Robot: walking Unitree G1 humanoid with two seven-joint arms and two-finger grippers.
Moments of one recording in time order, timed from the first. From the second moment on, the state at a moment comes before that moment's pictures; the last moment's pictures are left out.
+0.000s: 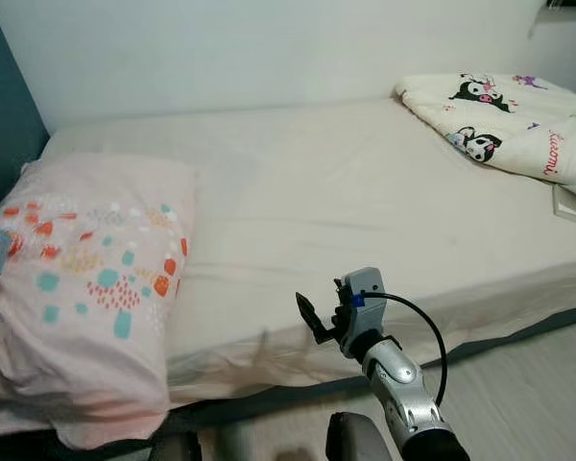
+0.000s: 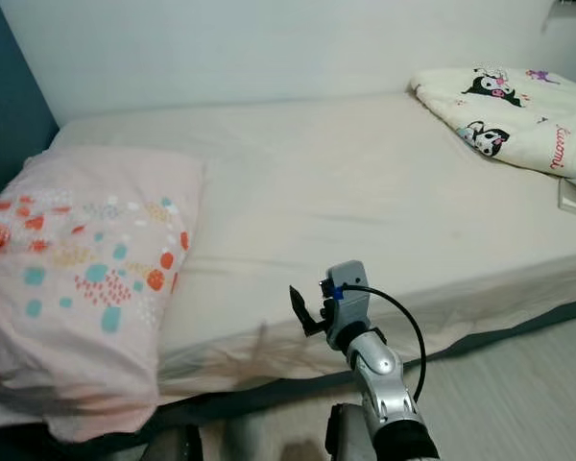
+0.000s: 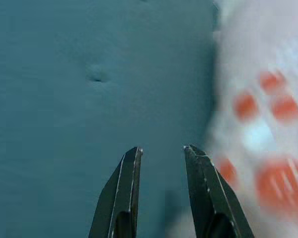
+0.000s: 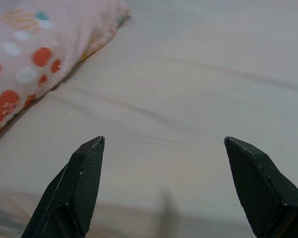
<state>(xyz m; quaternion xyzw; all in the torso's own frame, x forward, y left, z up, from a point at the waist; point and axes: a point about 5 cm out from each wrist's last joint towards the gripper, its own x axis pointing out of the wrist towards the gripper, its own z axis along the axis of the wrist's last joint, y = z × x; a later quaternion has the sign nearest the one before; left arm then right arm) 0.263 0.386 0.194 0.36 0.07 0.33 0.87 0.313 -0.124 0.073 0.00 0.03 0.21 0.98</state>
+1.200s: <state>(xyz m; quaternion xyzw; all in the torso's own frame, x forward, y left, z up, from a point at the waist) 0.305 0.170 0.127 0.05 -0.03 -0.01 1.00 0.308 -0.123 0.105 -0.01 -0.06 0.15 0.99</state>
